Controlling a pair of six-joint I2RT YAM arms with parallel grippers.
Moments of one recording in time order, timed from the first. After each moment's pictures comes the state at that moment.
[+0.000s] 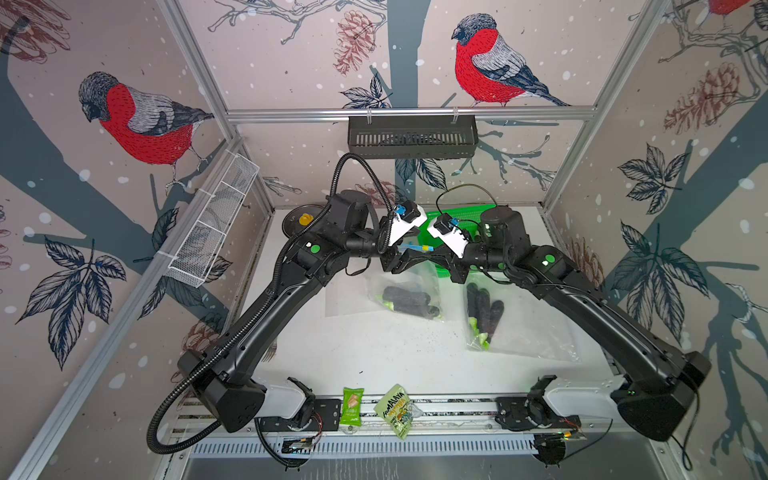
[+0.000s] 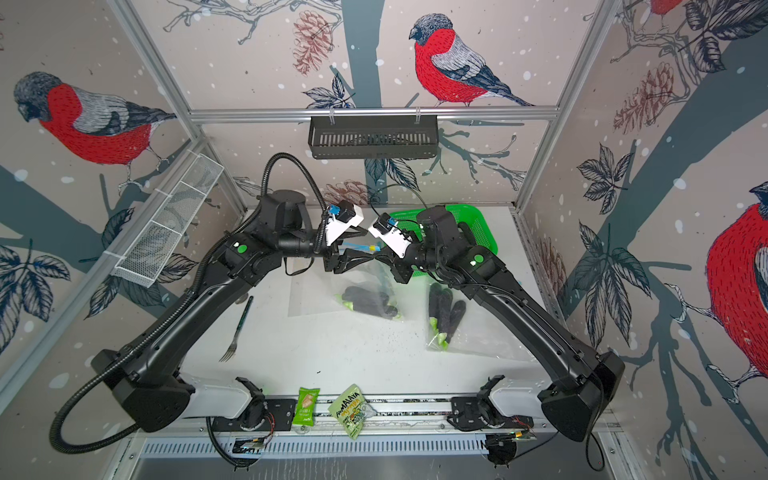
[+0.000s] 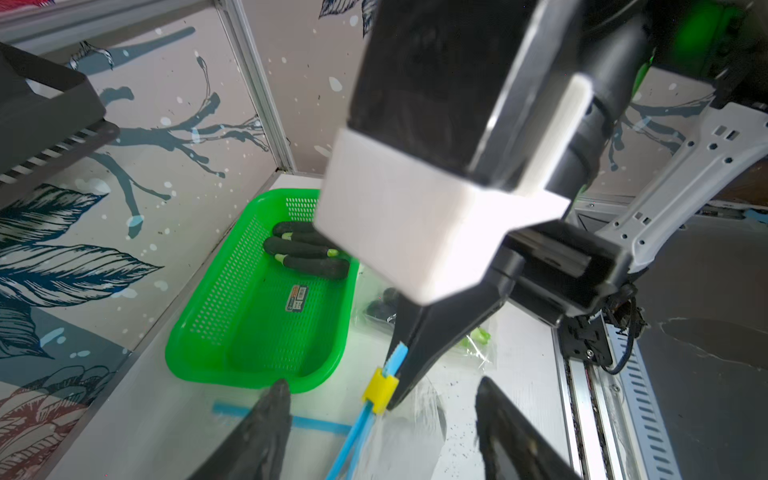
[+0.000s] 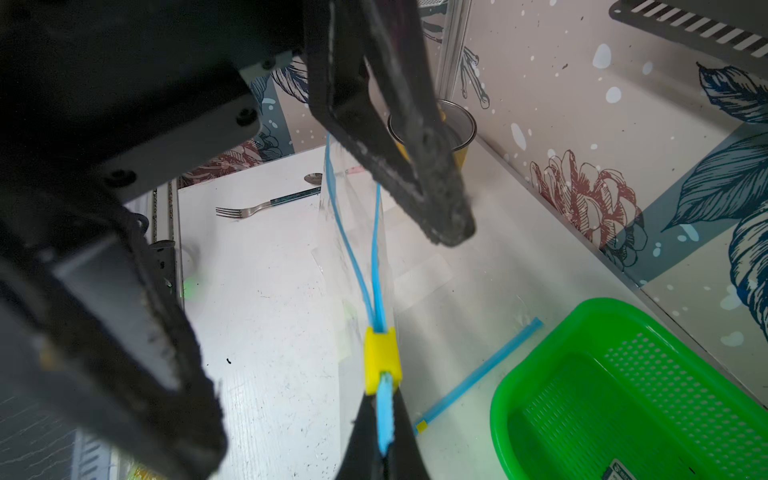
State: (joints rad) left arm -0.61 1.38 1.57 -0.66 0.65 0.37; right arm 0.69 1.29 1.40 -0.63 -0.44 -0.26
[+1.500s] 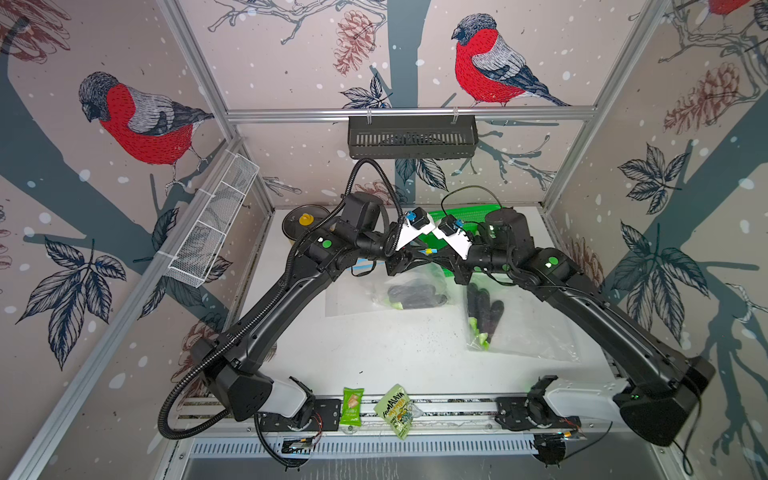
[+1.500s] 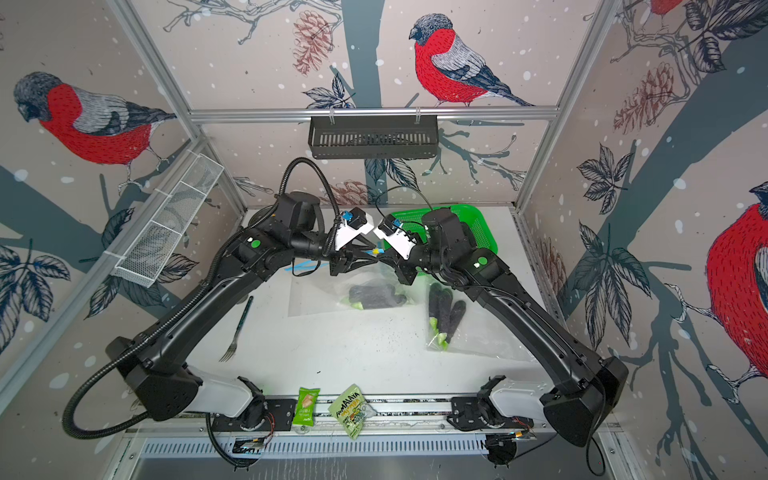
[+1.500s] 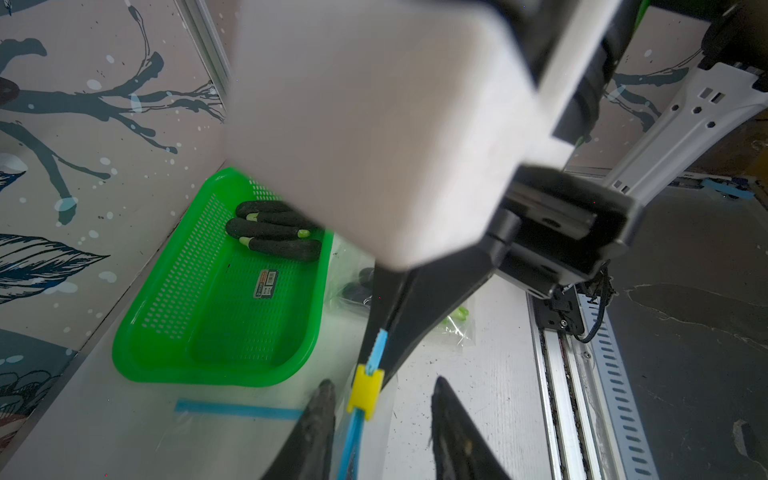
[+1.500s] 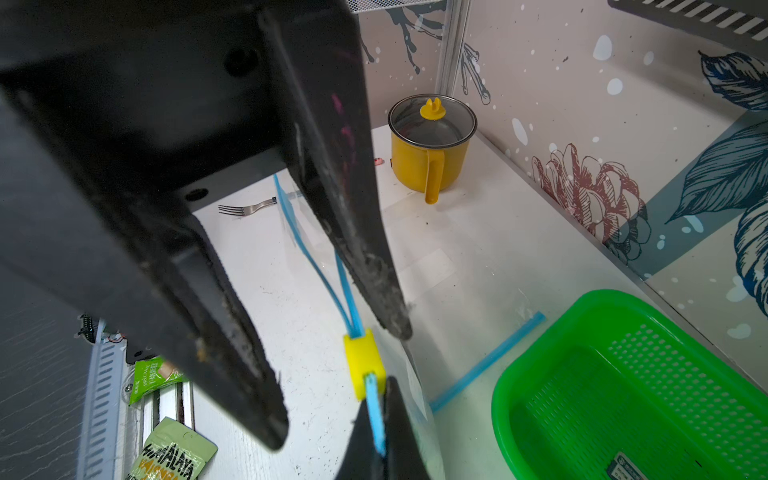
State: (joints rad) left arm -0.63 1.44 1.60 -0.73 0.68 0.42; right arm 0.66 1.27 1.36 -0.62 -0.47 -0.27
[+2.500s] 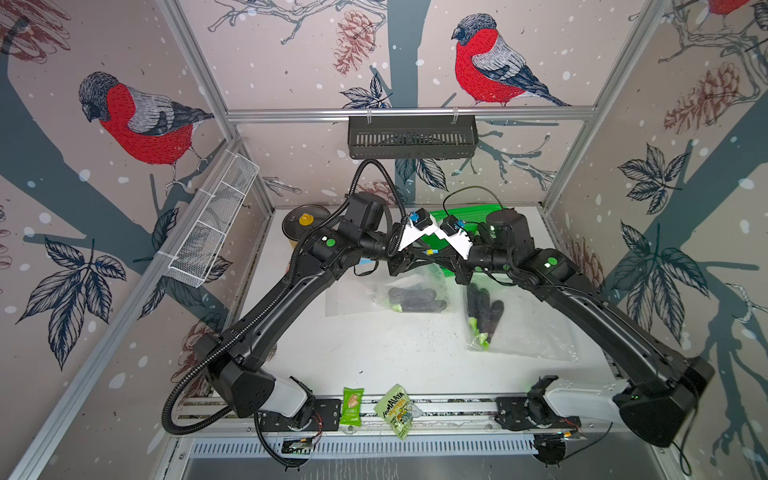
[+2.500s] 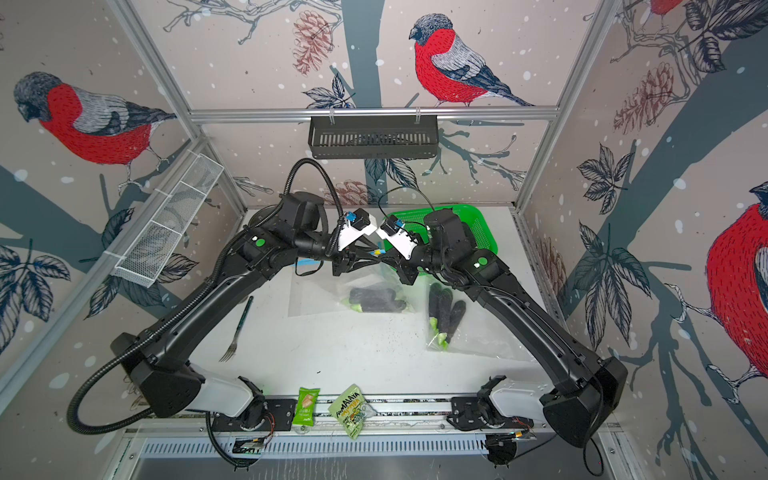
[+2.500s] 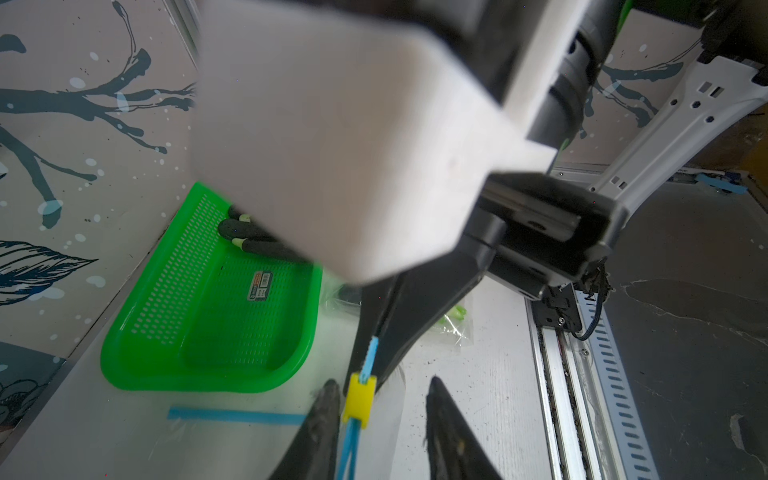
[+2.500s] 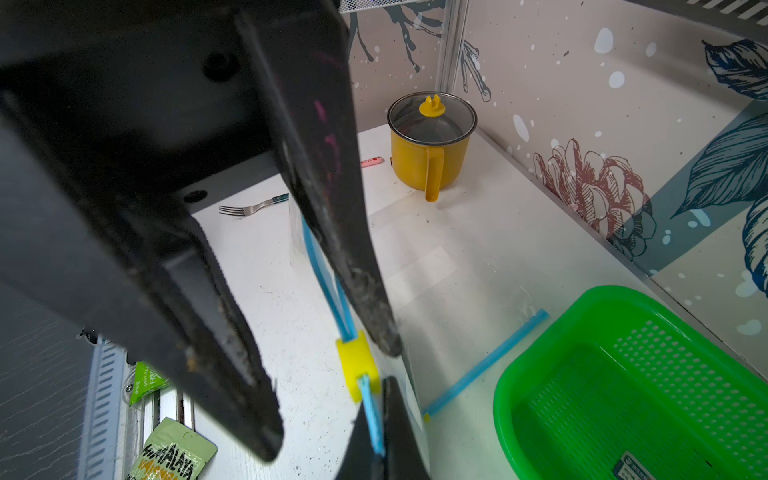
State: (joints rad) left arm -0.64 1.46 1.60 -0.73 0.69 0.43; right arm 0.63 1.26 1.33 -0.59 -0.50 -0.26
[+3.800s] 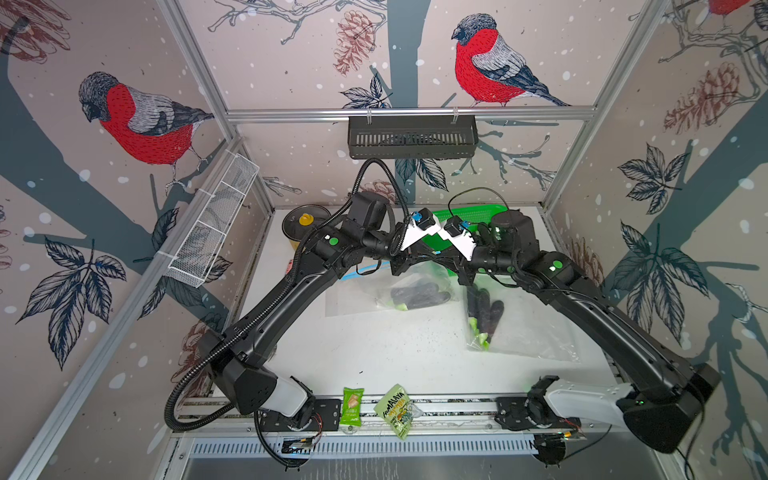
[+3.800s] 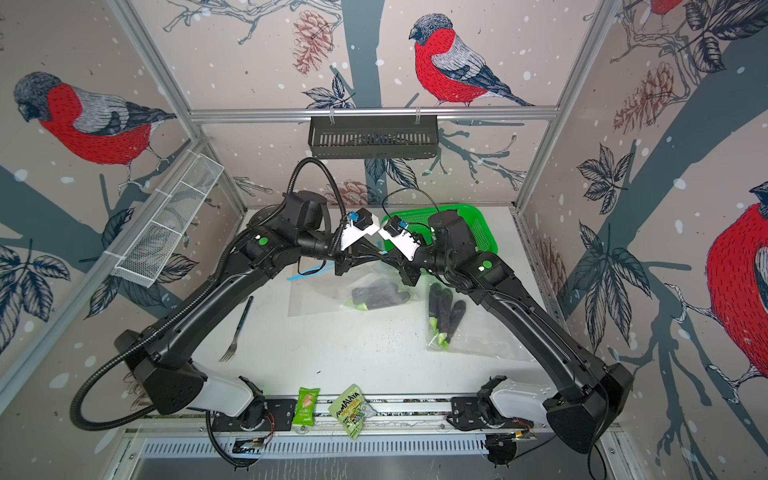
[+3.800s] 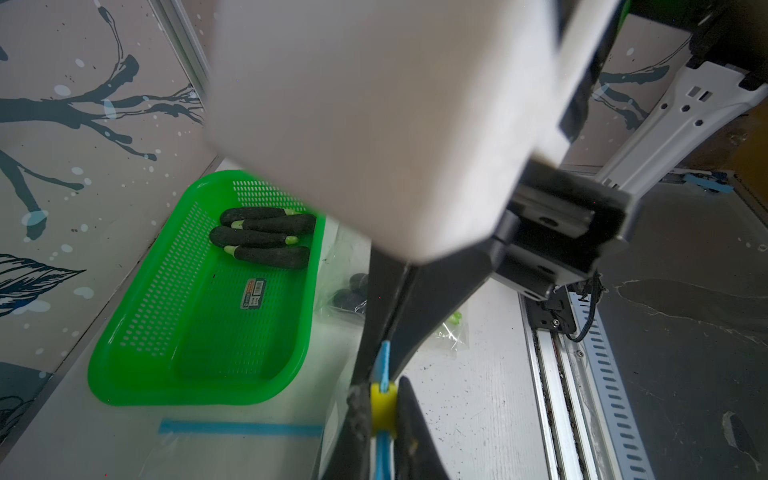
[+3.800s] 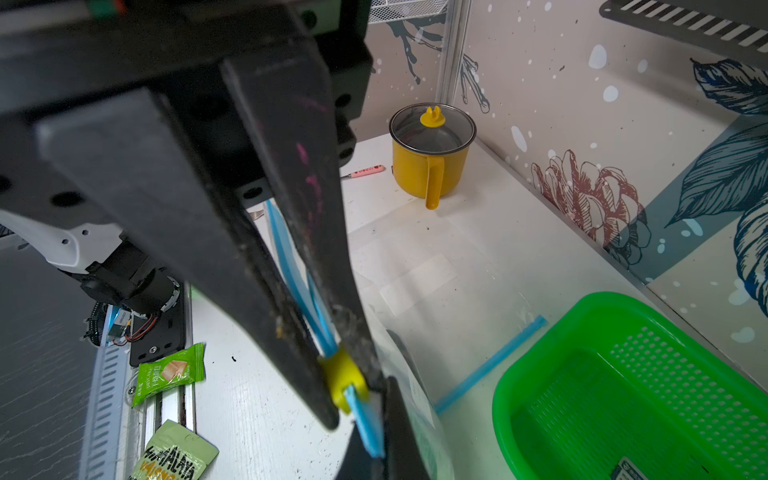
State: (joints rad) left arm -0.65 1.48 1.62 -0.73 0.70 0.43; right arm 0.63 1.23 1.31 -0.58 -0.51 -0.26
